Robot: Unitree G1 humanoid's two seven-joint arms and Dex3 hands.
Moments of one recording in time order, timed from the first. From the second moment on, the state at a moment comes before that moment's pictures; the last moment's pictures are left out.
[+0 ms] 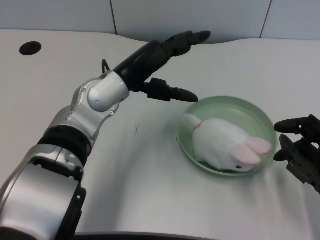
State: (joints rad) left arm -1.04 0.07 -0.21 1.26 0.27 -0.70 -0.25; right arm -0.08 -0.08 -0.14 0.19 0.08 -0.08 0.08
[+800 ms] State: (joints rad) left arm -0.37 0.18 0.05 0.60 -0.09 -0.38 -0.42; right arm -0.11 -0.08 -0.16 0.19 0.07 -0.04 0.02
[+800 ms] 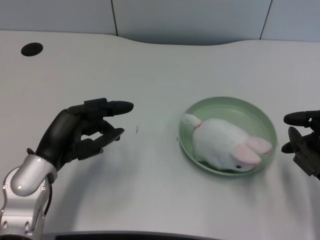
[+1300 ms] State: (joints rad) left arm -0.26 0.21 0.07 0.54 -0.12 -0.16 -0.47; right arm -0.13 -0.09 -0.16 0.23 0.07 -0.08 0.00
